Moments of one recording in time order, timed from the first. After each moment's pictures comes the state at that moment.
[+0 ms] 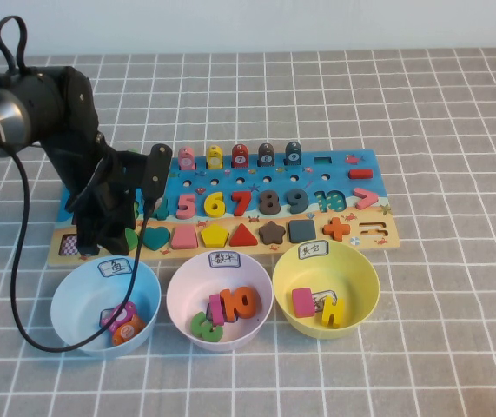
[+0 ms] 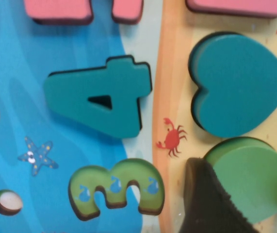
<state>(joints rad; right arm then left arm) 0.10 -0.01 0.03 0.25 0.41 -0.21 -0.24 2.09 -1.62 -0.08 1.08 1.47</state>
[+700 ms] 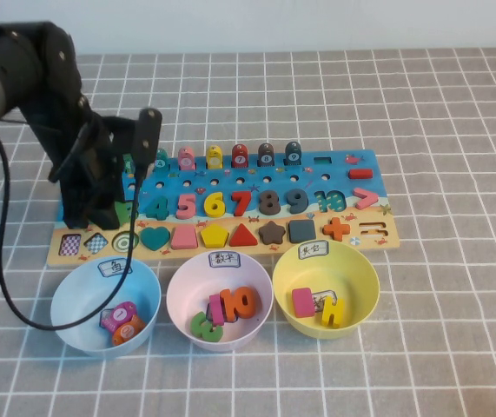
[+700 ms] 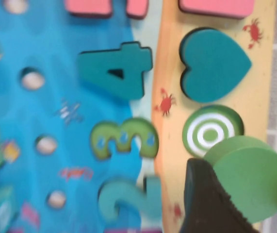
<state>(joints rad) 0.10 -0.01 0.03 0.25 0.41 -0.21 -0.24 2.01 -1.69 -0.07 1.20 1.40</state>
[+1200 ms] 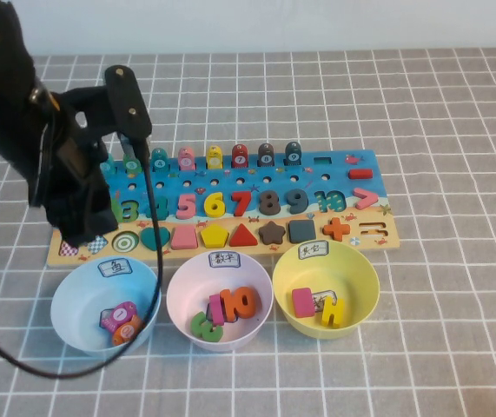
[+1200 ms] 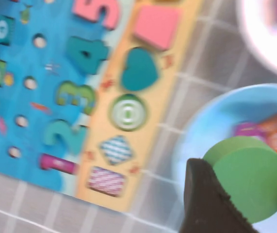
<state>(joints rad) 0.10 -0.01 0.03 0.25 0.41 -0.21 -0.33 1.60 -1.42 -0.06 1.16 0.96</state>
